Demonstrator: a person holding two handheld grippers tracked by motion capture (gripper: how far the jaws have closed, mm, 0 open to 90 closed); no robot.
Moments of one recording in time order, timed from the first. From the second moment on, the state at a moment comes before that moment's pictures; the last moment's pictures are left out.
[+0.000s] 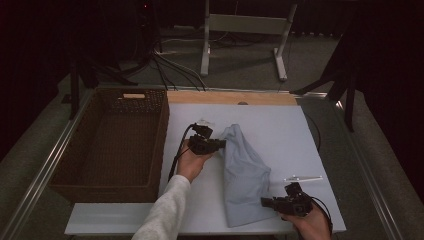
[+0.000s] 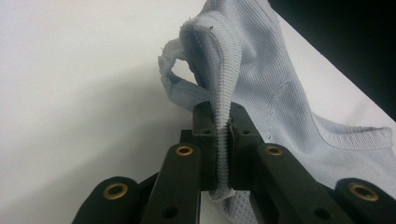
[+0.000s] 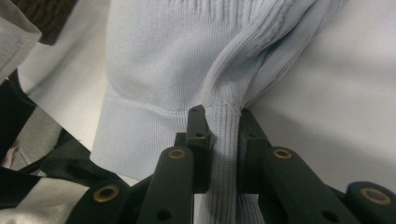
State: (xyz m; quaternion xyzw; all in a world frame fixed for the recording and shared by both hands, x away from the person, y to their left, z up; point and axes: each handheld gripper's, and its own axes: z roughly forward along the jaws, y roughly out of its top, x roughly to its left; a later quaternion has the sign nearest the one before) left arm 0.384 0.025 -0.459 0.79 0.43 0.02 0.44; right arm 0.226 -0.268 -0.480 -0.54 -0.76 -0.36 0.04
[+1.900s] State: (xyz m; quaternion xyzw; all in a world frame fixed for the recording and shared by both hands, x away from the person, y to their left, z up) left arm 0.386 0.057 -0.401 0.77 0.44 0.04 0.46; right arm 0.253 -0.216 -0.443 -0.51 -0.75 -0.43 0.07
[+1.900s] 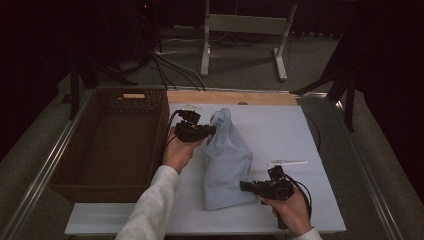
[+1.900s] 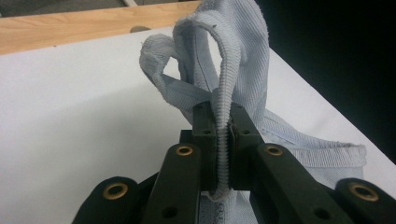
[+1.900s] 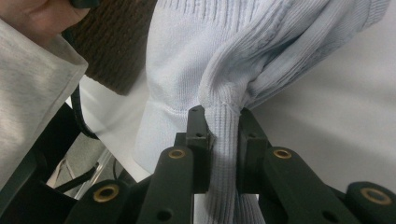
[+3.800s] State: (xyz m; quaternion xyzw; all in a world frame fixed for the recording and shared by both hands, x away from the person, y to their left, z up) left arm 0.392 0.093 -0.358 0.75 0.45 0.07 0.48; right arm 0.288 -0.174 -0.409 -0.49 -0.72 -0.47 0.10
